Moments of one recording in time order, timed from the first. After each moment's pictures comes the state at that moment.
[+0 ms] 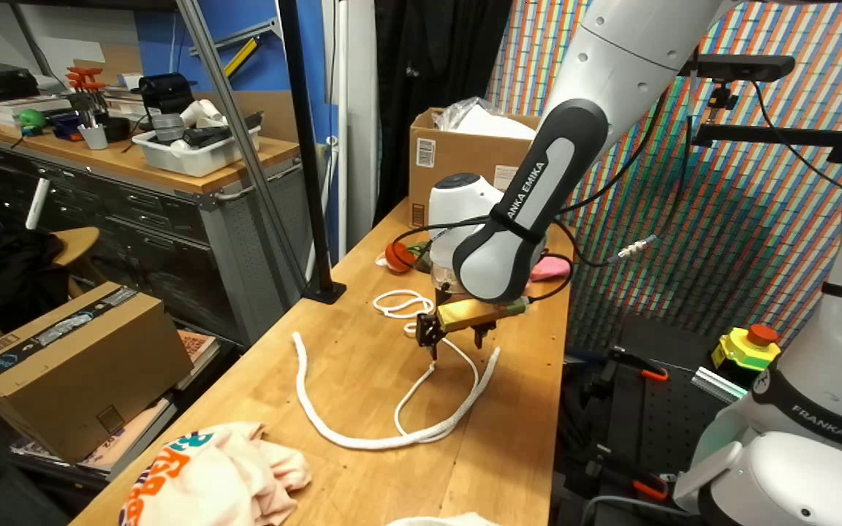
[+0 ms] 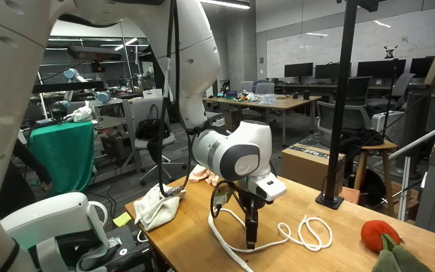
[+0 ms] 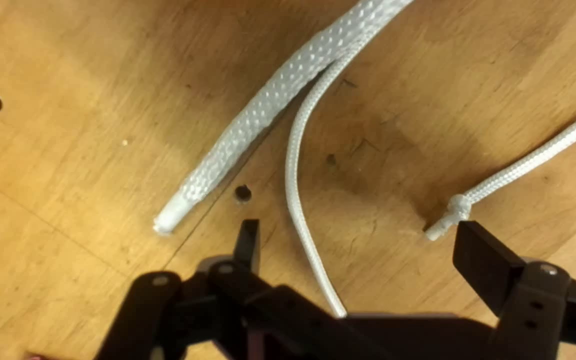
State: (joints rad) arm 0.13 0.48 -0.05 -2.33 0.03 2.74 0.78
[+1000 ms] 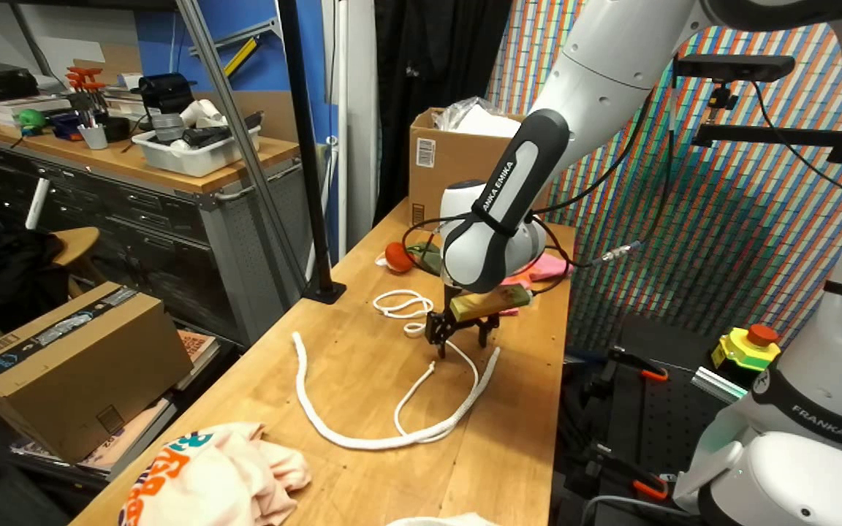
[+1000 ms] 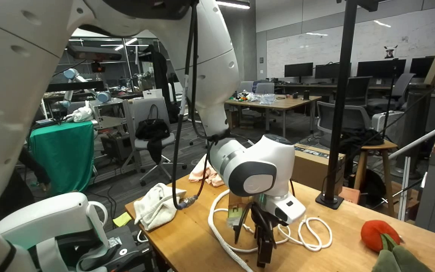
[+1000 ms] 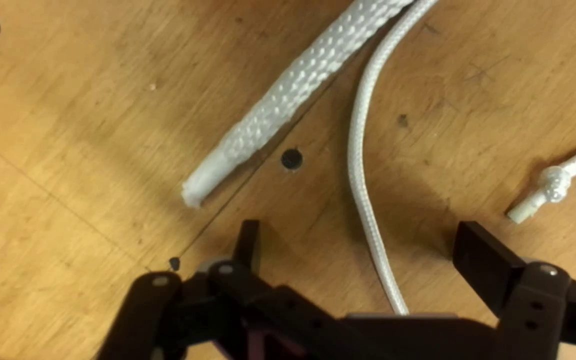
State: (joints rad) arm 0.03 0.56 -0.03 -2.27 0.22 2.72 0.46
